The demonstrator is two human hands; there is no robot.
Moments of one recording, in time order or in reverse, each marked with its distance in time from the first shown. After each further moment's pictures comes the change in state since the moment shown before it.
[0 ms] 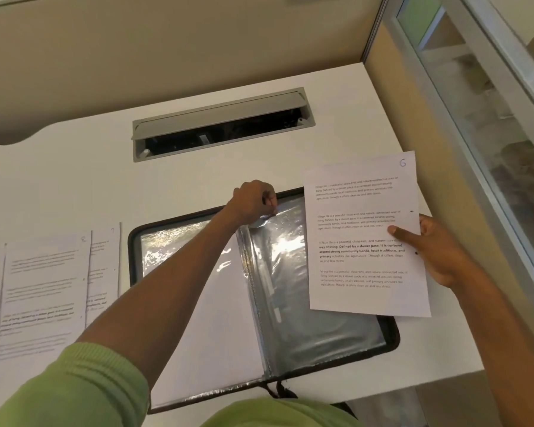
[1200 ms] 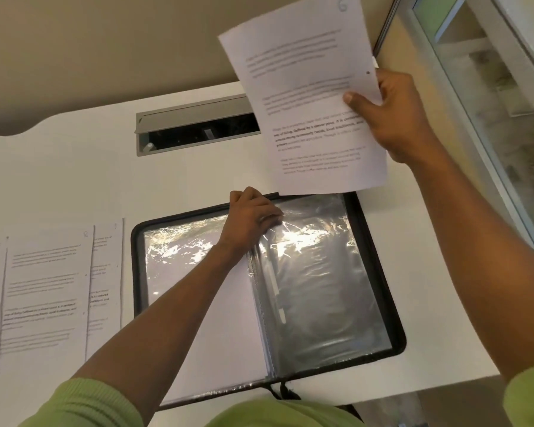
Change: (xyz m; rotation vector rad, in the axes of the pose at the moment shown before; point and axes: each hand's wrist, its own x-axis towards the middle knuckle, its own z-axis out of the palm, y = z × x) left_hand -0.036 -0.037 0.043 0.169 0.485 0.400; right_hand 0.084 -0.181 0.106 -0.377 0.016 -0.685
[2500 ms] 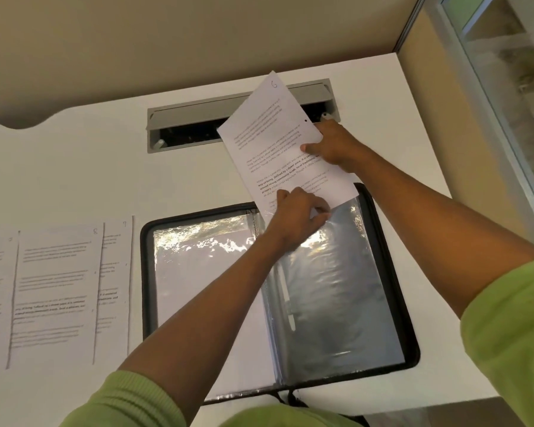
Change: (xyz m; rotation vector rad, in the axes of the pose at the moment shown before) left_hand 0.047 0.052 0.028 -0.200 -0.195 -0.192; right_hand 0.046 0.066 0.105 -0.167 -0.396 0.410
